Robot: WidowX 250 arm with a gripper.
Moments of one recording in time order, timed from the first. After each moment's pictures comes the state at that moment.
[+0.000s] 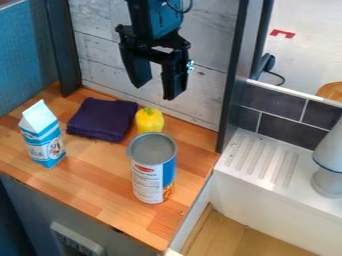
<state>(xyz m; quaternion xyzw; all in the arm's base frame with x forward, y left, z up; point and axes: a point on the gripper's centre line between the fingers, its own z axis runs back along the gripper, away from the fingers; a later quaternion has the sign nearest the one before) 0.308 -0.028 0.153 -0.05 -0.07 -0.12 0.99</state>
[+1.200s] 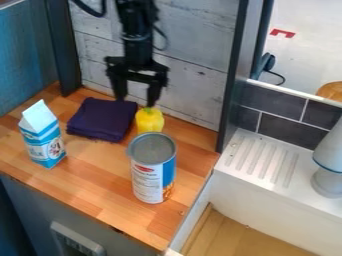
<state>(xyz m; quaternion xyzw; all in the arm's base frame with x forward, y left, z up) 0.390 0.046 0.069 0.01 -0.03 0.07 1.00</state>
